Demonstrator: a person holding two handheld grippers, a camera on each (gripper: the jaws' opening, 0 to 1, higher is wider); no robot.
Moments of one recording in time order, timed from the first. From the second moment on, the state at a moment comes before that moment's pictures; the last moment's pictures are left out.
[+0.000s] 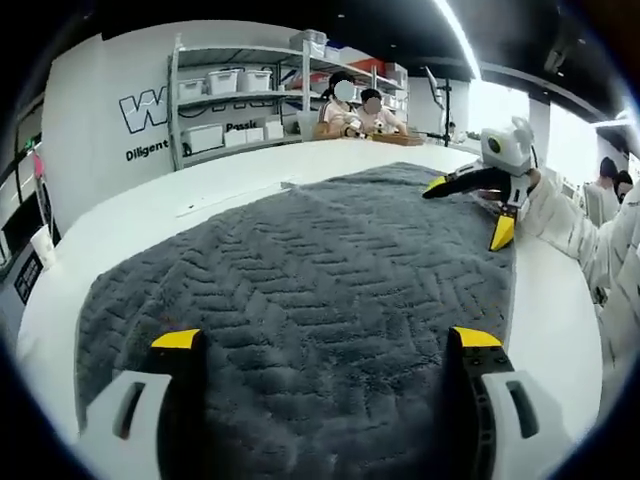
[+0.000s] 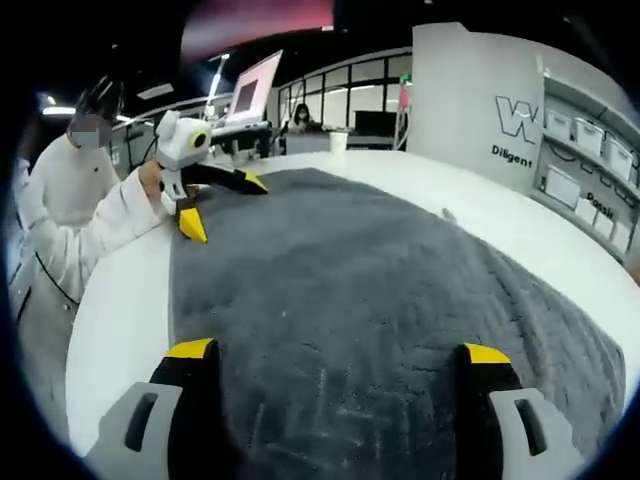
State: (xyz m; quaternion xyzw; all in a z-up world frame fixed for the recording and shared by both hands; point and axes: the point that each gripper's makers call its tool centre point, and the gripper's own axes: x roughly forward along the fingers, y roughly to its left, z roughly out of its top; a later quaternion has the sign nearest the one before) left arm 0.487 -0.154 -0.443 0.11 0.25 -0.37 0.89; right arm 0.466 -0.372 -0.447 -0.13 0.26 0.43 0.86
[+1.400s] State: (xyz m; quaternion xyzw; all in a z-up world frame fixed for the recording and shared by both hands) left arm 0.480 -0.152 -0.441 0.10 0.23 -0.38 0.89; right arm 0.459 -0.373 -0.446 -0.13 0.24 0.45 0.85
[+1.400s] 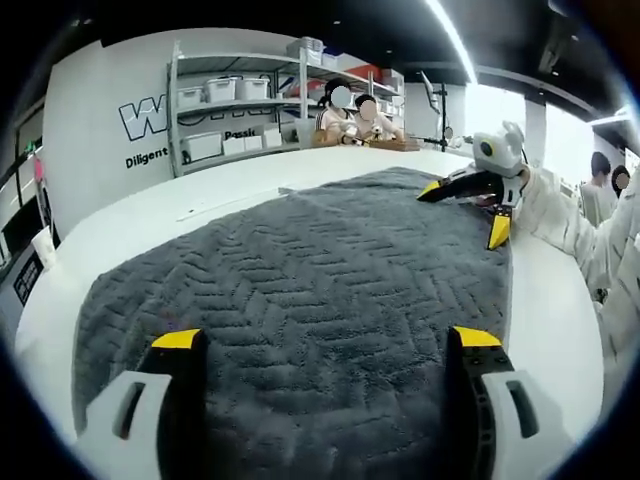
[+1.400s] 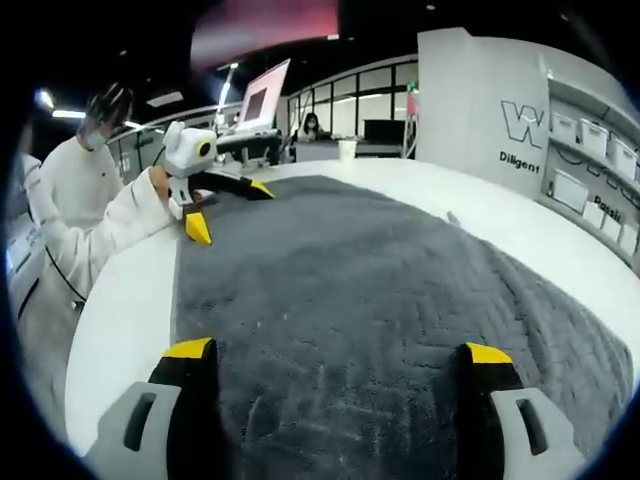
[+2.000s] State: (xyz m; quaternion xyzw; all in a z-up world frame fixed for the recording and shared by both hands) left arm 0.483 -0.152 -0.440 0.10 0.23 -0.38 0.89; right arm 0.460 -0.372 -0.447 -0.13 0.25 0.45 0.85
